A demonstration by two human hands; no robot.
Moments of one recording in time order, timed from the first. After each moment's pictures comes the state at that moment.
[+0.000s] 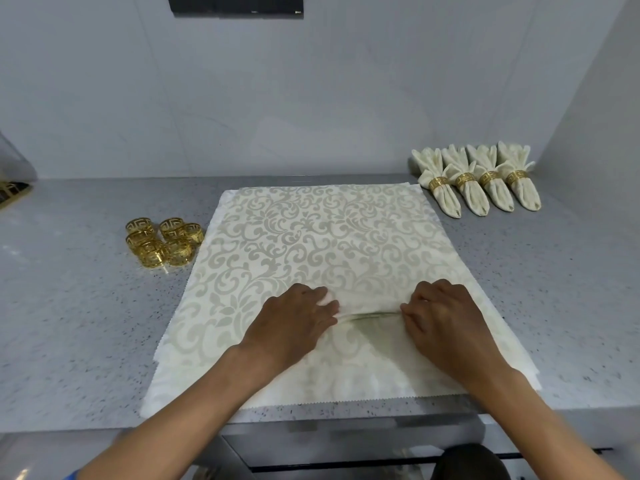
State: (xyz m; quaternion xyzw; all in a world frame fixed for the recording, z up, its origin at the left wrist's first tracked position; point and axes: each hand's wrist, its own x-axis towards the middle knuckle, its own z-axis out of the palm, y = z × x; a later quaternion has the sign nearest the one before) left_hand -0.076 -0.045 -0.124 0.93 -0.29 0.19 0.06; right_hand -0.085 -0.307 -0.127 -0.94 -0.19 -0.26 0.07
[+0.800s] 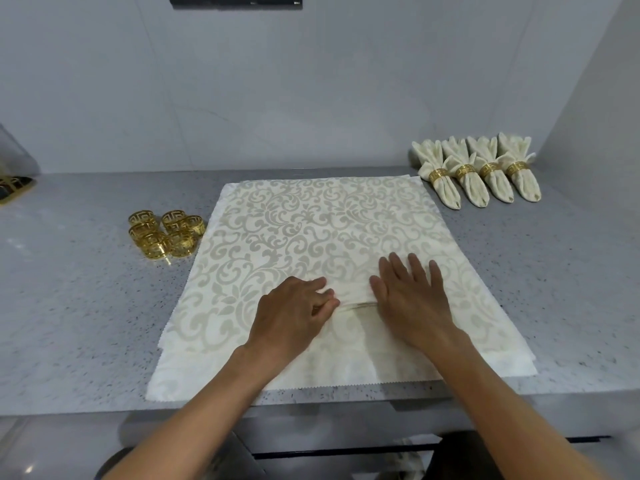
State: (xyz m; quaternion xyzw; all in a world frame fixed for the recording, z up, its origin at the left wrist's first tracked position) left_hand -0.085 -0.057 -0.121 0.97 -0.12 0.05 0.19; right_hand -0.062 -0.263 -0.129 -1.00 -0.05 -0.05 0.07
